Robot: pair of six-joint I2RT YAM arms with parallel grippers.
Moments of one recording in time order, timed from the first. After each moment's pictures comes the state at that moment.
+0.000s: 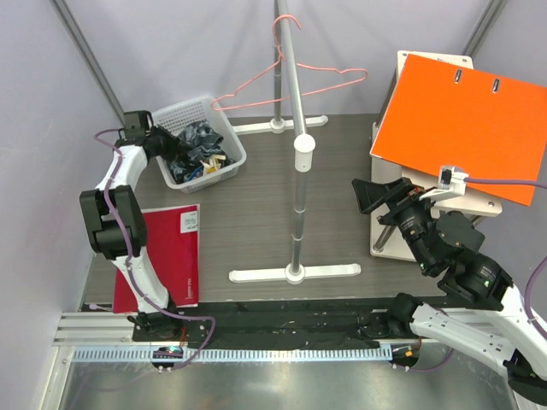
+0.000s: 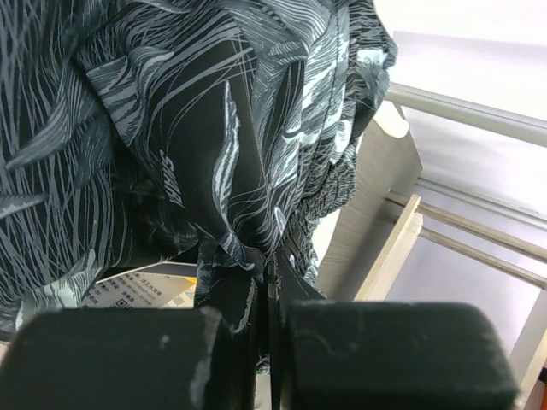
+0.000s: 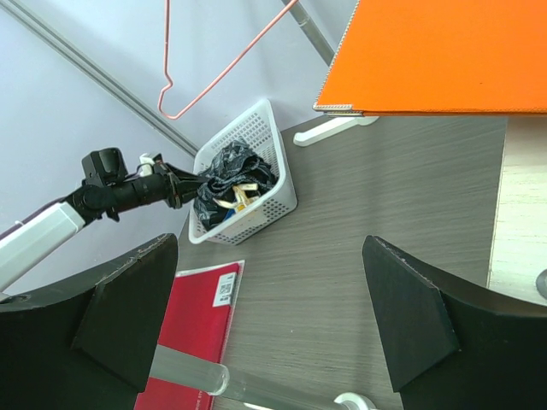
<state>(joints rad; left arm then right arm) 0.15 1.92 1.56 -0.40 0.48 -0.91 0.88 0.58 1.01 -0.42 0.60 0.65</state>
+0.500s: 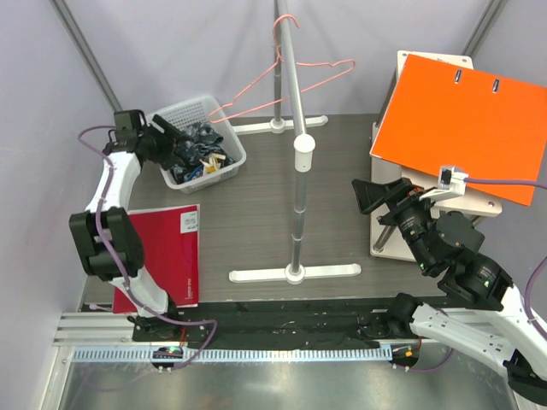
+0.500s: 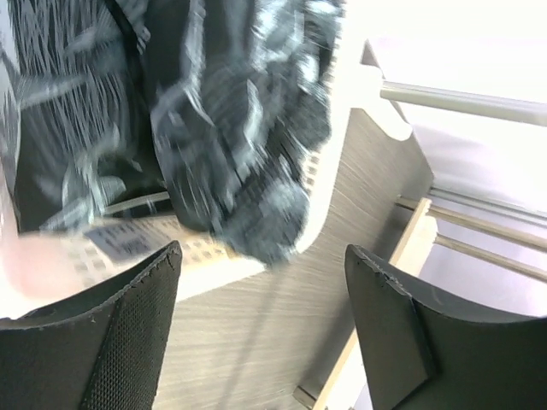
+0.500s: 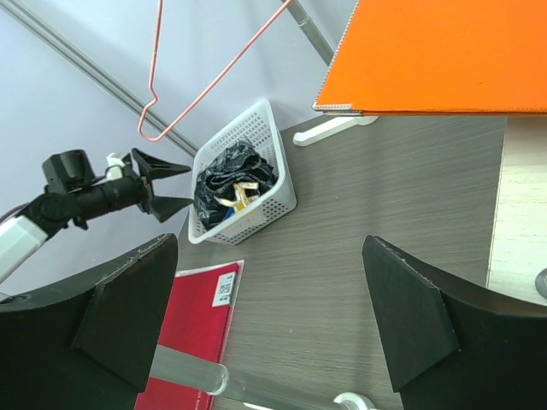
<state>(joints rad) 0.15 1.75 1.49 -0.47 0.39 -0.86 0.88 0.58 1.01 -0.42 0.60 0.65</state>
